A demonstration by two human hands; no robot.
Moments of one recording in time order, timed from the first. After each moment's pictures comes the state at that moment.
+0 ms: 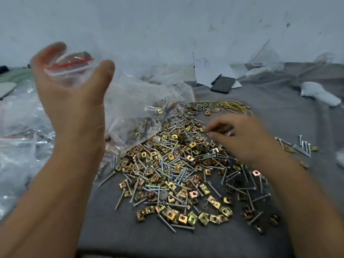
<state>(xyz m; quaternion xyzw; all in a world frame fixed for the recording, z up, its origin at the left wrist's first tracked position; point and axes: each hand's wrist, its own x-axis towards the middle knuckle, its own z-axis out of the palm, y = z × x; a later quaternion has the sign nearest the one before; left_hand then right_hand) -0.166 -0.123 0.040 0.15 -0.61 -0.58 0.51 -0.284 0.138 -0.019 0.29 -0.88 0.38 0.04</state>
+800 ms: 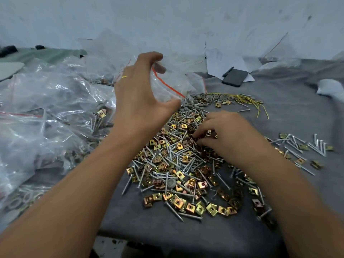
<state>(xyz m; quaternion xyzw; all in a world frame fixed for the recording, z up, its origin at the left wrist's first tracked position) -0.180 -0.092 0.015 0.05 -0.87 -0.30 0.38 -0.268 0.099 -0.023 0.40 -0.90 0.16 0.07</state>
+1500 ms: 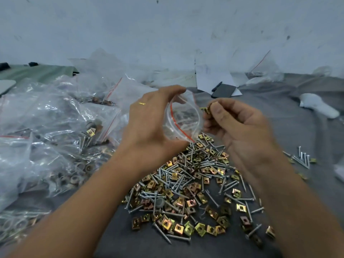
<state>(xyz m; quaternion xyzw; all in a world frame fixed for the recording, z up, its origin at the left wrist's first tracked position) -0.180 -0.068 0.013 -0.08 -0.89 -0.29 0.34 -0.259 0.108 0.000 0.24 -0.52 0.82 -0.05</state>
